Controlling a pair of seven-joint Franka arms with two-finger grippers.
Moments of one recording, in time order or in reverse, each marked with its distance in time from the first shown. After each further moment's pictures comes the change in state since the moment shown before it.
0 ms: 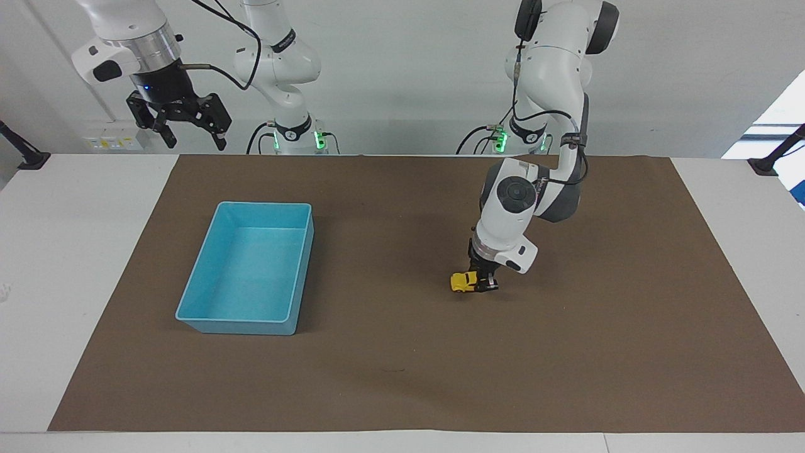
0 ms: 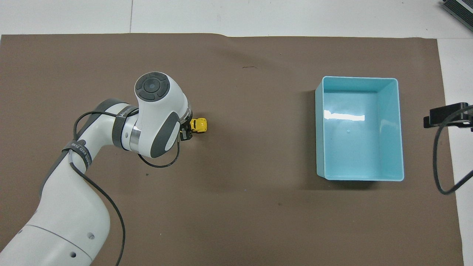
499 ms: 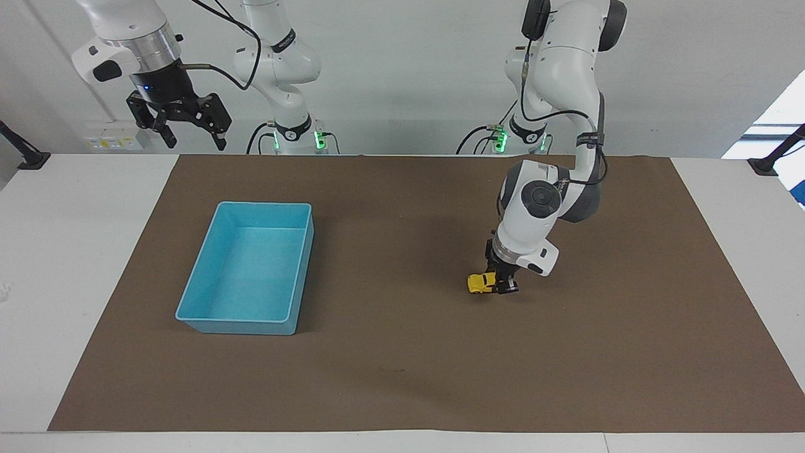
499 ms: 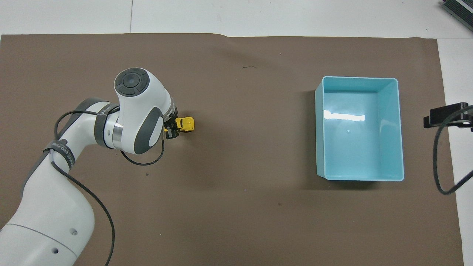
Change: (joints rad) left arm 0.065 -0.020 0.002 -0.027 0.000 -0.018 0.060; right arm 0.000 0.000 0.000 0.000 0.000 0.000 0.000
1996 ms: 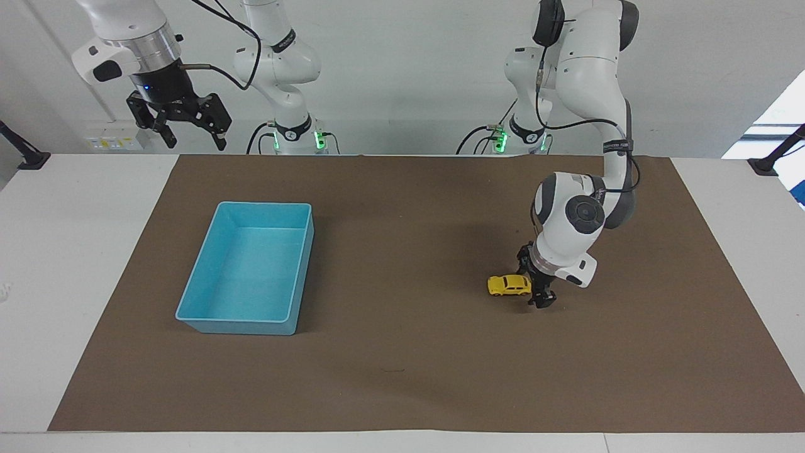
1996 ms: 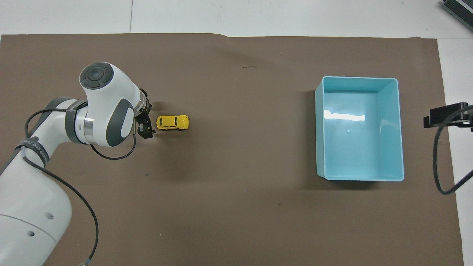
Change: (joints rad) left arm 0.105 0.012 0.020 -0.014 0.008 0.014 0.109; right arm 0.000 0.000 0.000 0.000 0.000 0.000 0.000
